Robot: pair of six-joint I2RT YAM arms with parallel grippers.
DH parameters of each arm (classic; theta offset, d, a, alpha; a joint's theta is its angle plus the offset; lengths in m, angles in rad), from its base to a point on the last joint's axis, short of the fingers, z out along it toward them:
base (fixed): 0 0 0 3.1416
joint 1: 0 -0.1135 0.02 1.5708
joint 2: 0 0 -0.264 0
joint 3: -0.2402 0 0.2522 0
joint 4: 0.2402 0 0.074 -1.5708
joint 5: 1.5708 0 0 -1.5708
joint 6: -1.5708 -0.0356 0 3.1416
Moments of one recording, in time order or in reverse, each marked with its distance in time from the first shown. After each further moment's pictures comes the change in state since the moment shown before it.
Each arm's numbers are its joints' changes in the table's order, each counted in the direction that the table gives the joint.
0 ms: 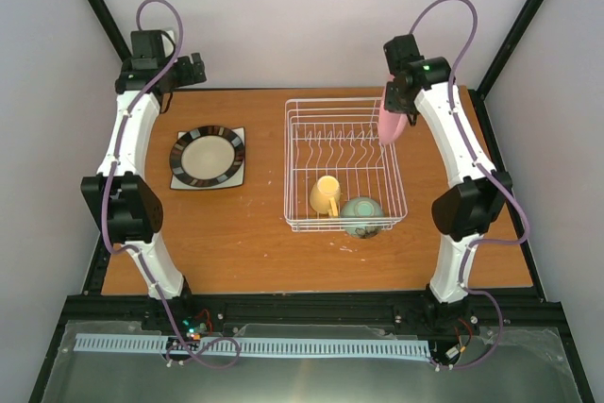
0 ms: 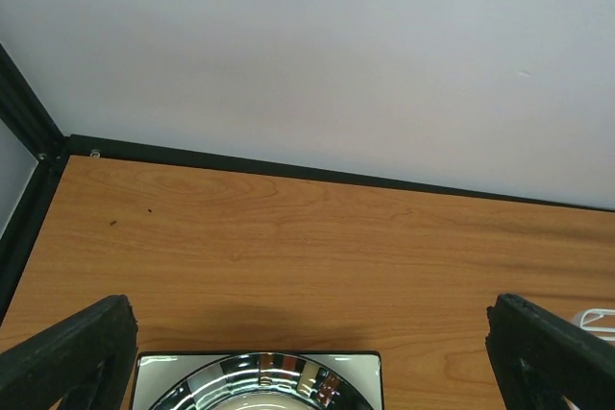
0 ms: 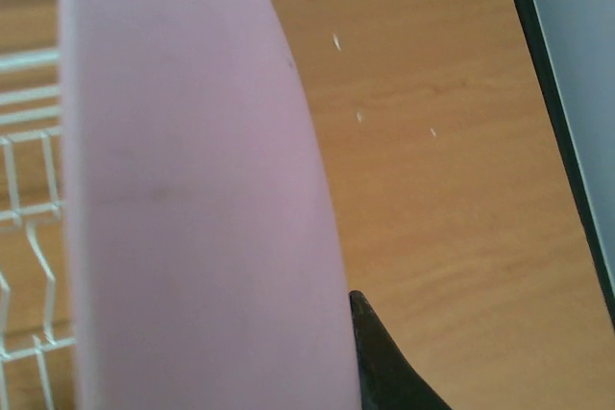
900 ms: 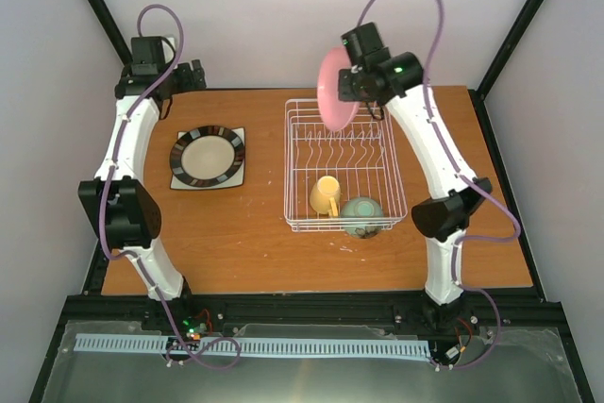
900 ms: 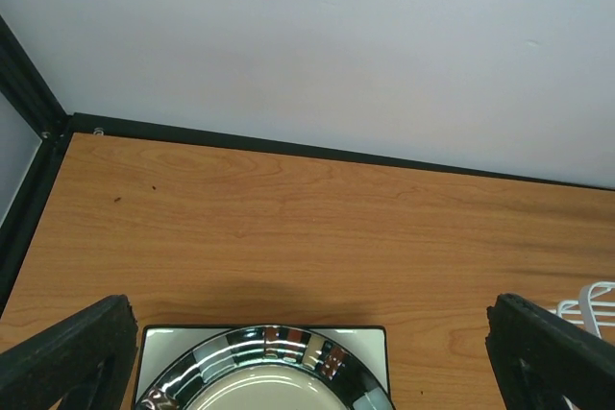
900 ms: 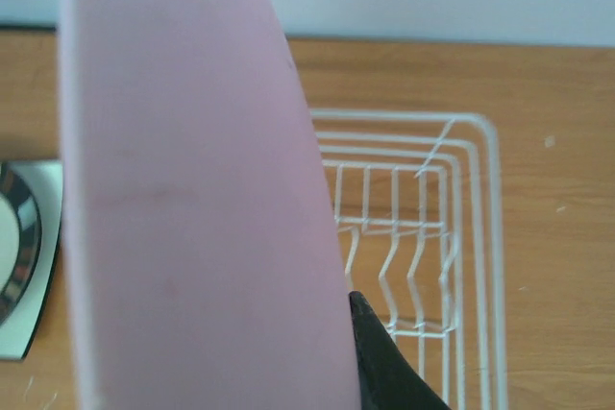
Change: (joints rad) left arm 0.000 -0.039 0.069 -0.004 0.003 -0.007; right arm -0.217 0.032 -0.258 0.008 -0.103 0.003
